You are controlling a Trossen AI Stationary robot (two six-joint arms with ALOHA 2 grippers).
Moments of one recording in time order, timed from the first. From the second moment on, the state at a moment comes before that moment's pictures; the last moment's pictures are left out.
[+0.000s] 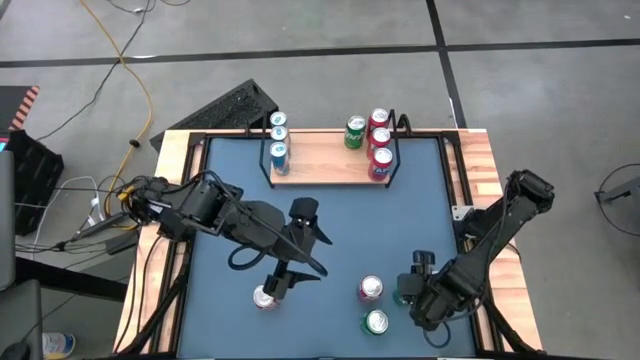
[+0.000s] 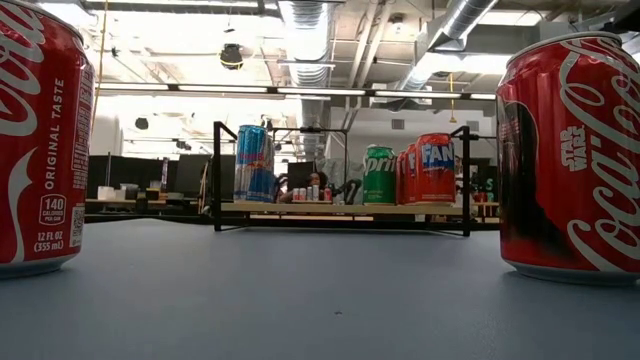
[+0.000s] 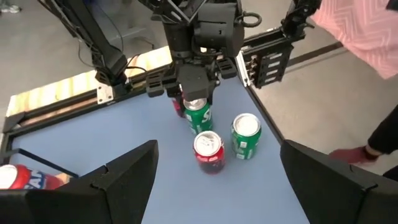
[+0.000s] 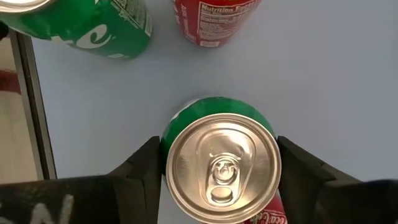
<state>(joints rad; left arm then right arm) -0.38 1.83 2.35 -1.03 -0.13 0.07 0.81 1.55 1.21 -1.06 0.18 0.89</state>
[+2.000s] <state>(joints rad) 0.16 1.83 2.35 -1.41 0.29 0.39 -0.03 1.66 1.33 -0.76 0.08 -0.02</state>
